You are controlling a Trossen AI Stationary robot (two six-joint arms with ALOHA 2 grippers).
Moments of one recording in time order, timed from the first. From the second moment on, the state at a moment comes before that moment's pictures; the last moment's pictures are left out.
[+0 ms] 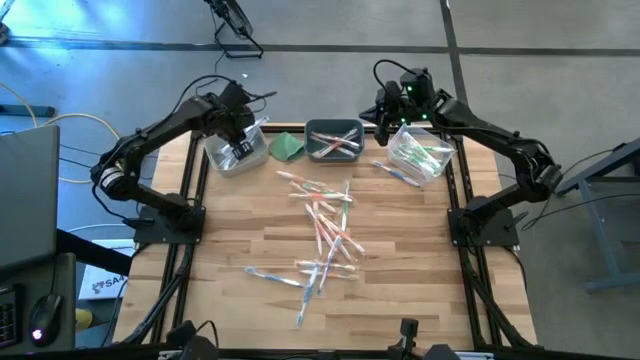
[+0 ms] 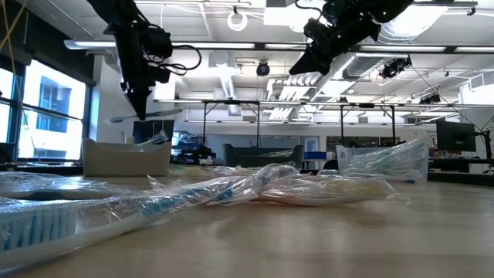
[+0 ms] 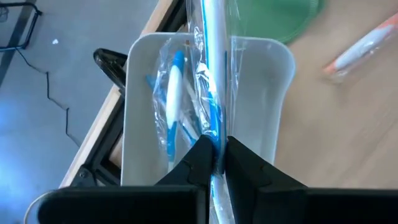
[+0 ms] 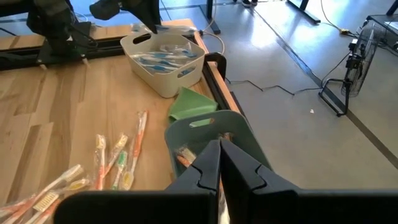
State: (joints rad) left arm 0.89 1.37 1.17 -0.95 -0.12 0.36; right arm -0.77 1.43 1.22 -0.30 -0.42 -0.26
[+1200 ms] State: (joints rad) left arm 0.90 1.38 0.89 -0.68 -0.26 0.40; right arm -0.77 1.43 1.22 -0.30 -0.42 -0.26
